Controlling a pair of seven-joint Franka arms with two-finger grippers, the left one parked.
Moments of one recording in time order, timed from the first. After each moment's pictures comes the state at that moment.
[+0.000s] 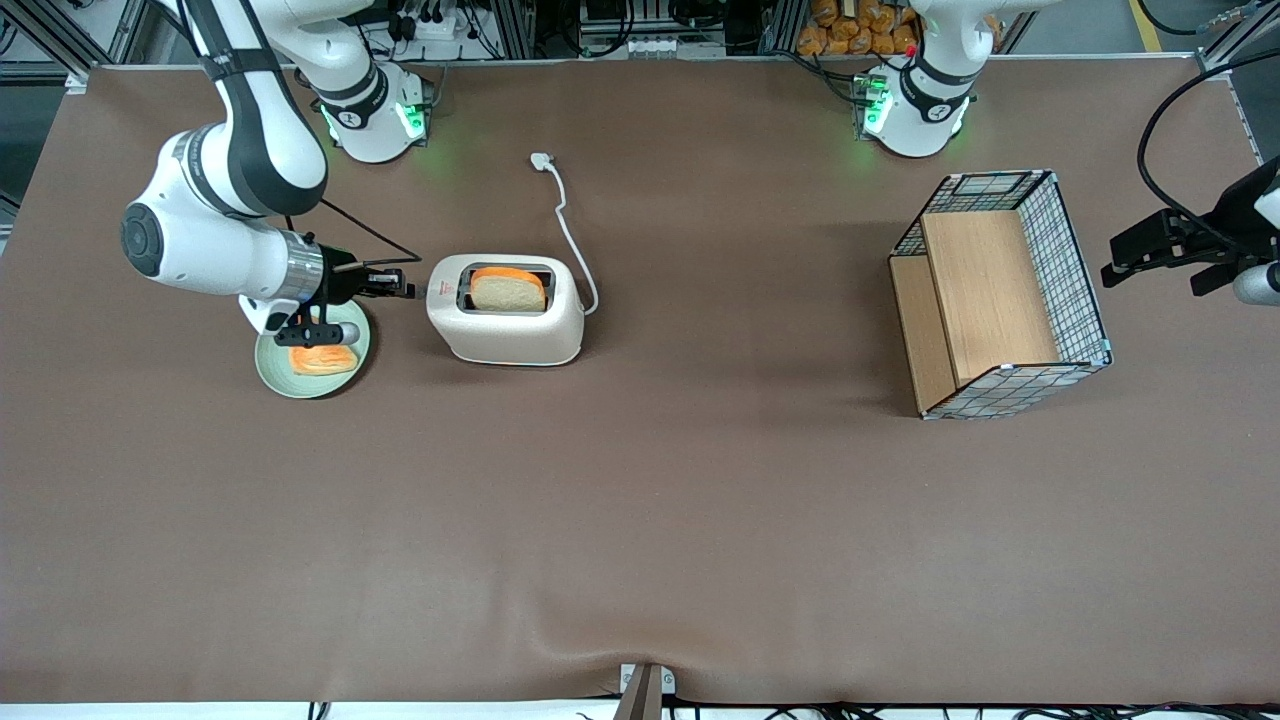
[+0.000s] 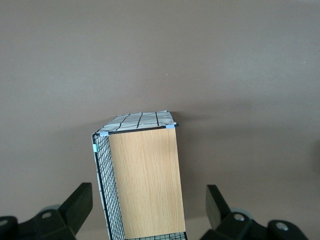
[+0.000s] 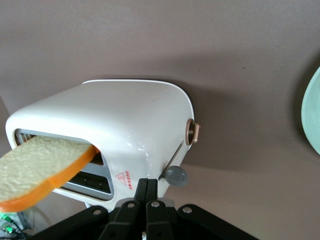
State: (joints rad) arm 0.22 0.02 -0.07 -2.27 0.53 2.01 -0.09
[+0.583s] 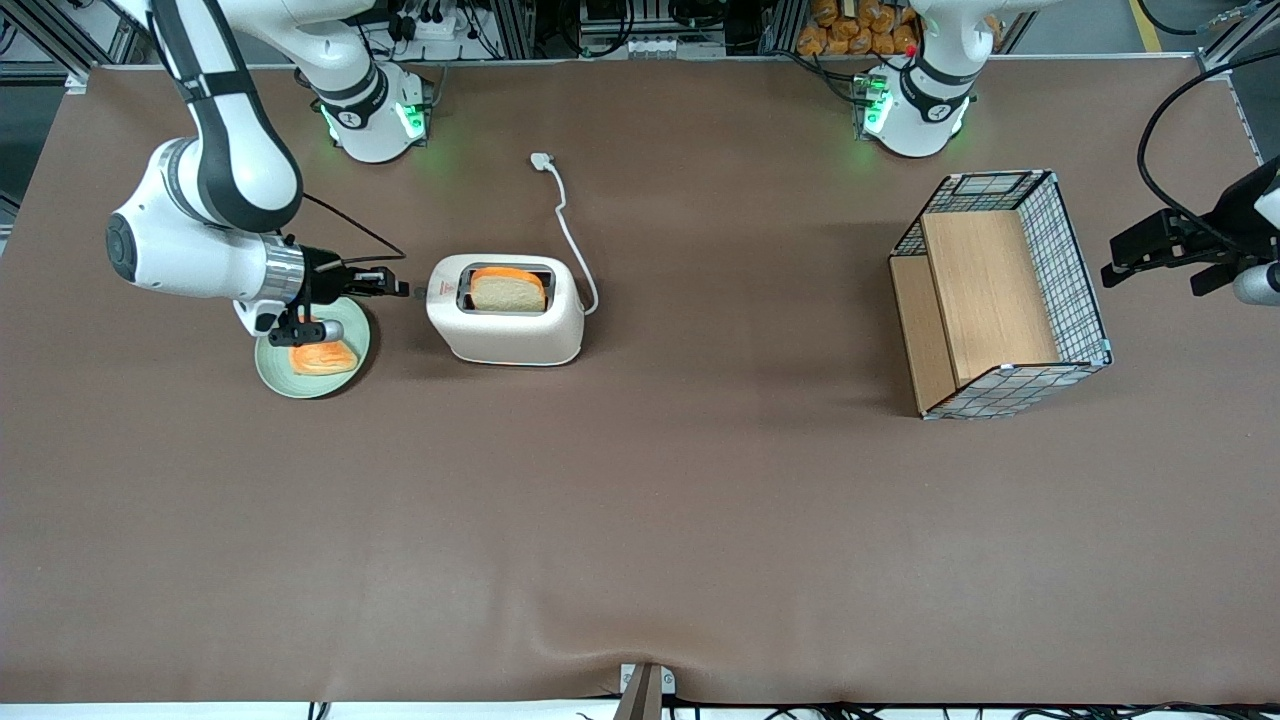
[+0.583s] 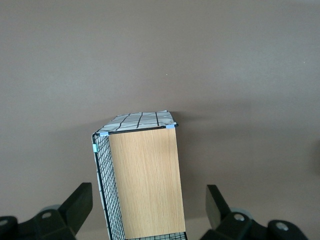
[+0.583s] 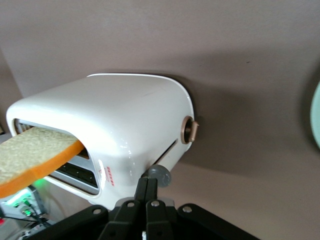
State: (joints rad) arm 0.16 0.04 -0.08 -2.32 0.65 2.01 -0.25
